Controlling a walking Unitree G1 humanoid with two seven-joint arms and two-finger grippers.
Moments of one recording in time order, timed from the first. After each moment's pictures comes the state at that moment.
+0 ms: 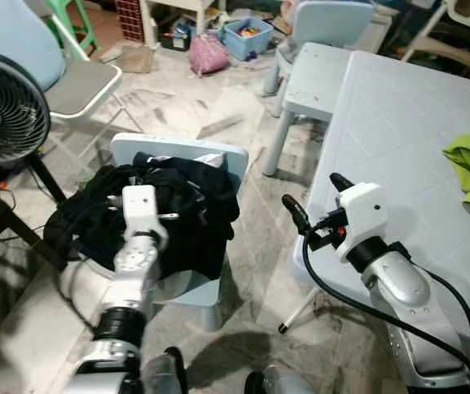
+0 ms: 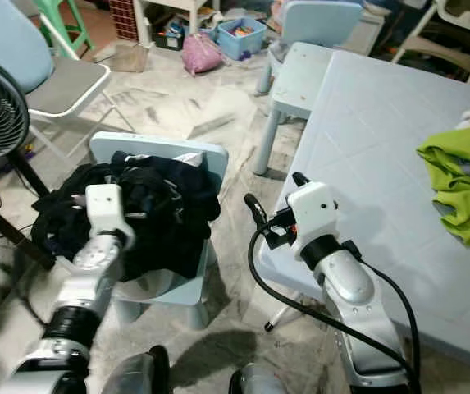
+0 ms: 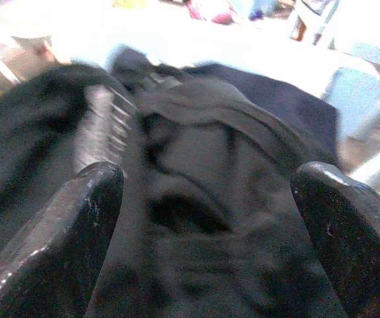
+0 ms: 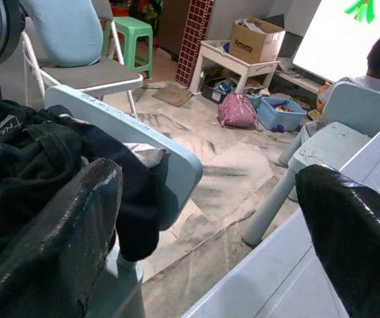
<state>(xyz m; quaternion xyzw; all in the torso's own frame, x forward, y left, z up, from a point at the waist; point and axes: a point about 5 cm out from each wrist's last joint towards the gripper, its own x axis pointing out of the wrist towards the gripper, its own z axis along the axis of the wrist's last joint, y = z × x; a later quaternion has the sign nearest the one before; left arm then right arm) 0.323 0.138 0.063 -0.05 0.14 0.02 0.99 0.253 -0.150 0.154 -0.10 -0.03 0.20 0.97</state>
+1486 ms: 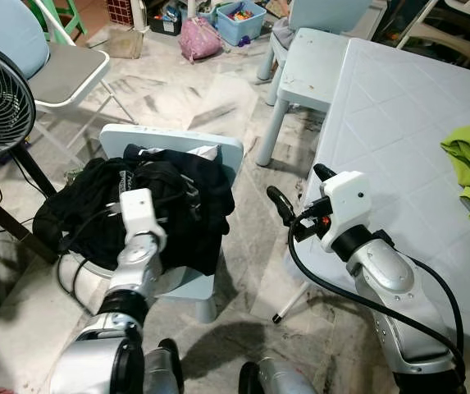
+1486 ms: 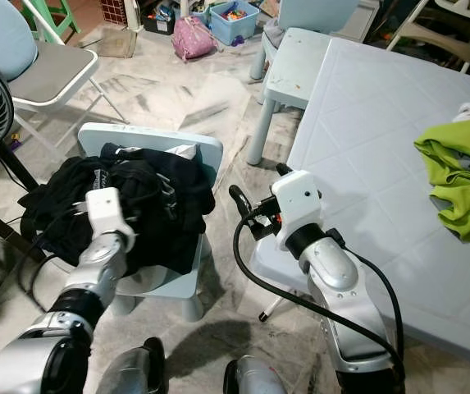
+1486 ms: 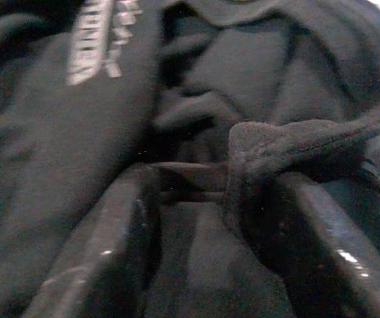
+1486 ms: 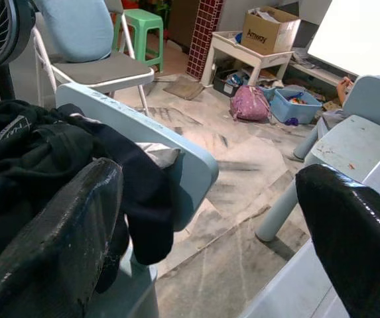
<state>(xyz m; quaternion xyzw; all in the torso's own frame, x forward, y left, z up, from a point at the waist) 0.334 0.162 0.047 -0.06 0.18 0.09 0.98 0.263 -0.132 0.163 -0.09 -0.04 0.22 0.97</state>
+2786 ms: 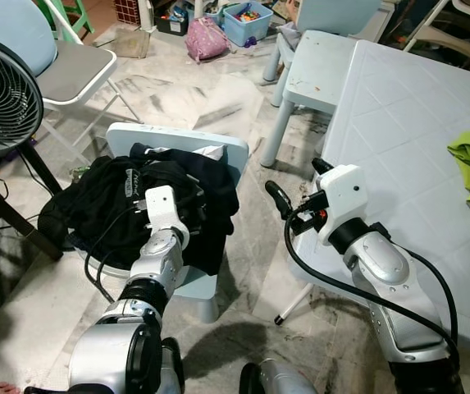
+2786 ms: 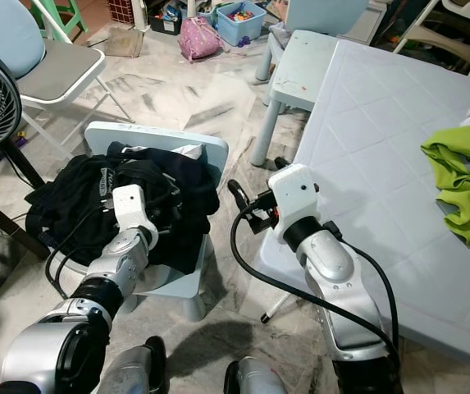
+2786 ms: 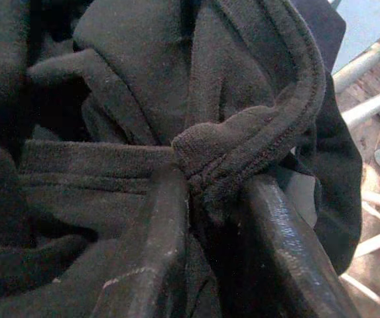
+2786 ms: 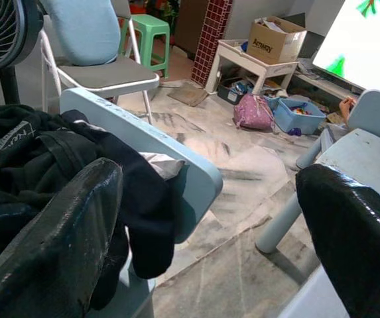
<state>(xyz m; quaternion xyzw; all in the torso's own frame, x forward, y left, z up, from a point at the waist) 0.343 0.110 0.050 -0.12 0.23 0.02 0.97 0.272 -0.130 0.166 -0.10 -0.05 0.22 0.97</state>
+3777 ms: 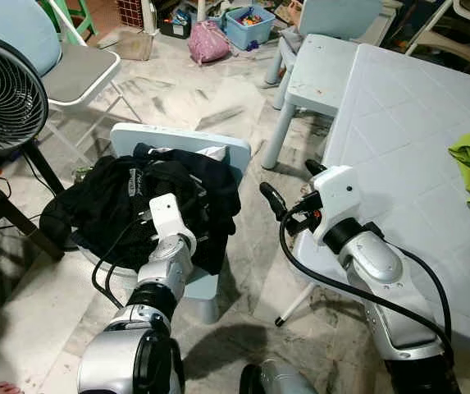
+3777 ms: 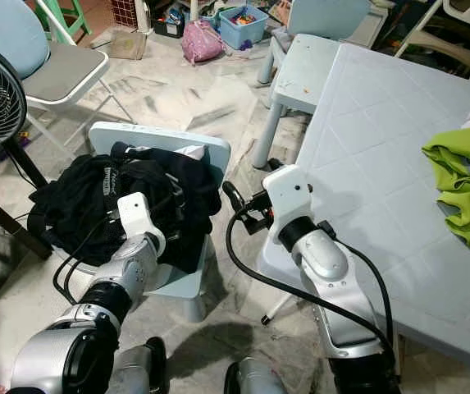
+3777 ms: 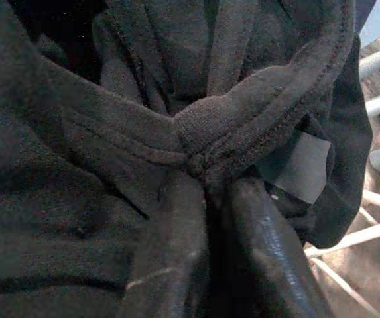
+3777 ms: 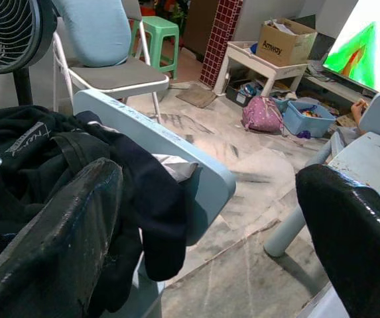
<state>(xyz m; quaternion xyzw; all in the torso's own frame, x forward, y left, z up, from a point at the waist) 0.334 0.102 0.040 -0.17 0.27 0.05 0.95 0.274 -0.125 0.163 -0.10 -0.04 0.23 0.97</state>
